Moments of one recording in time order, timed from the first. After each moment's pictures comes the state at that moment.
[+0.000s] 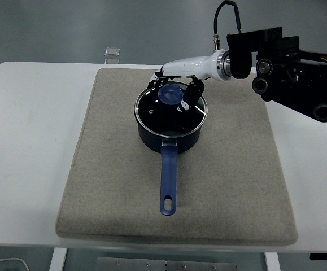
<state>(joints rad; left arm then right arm) -0.01 0.00 -0.13 -0.10 0.08 -0.09 0.00 1.45 -0.25 0.08 1.06 -1.22 0.36 0.02</state>
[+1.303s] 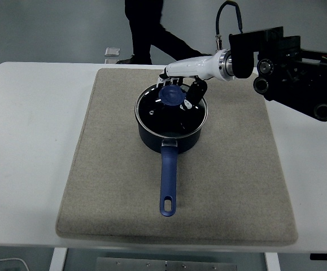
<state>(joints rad) -0.01 0.00 -0.13 -0.10 0.08 -0.09 0.00 1.46 -0.25 0.05 1.05 -1.23 0.36 0.02</state>
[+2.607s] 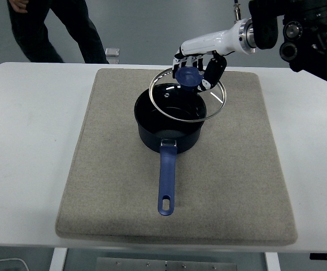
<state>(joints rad) -0.01 0.00 -0.13 -0.10 0.08 -0.09 0.00 1.58 -0.36 0.06 1.07 -1.21 0.51 0.02</state>
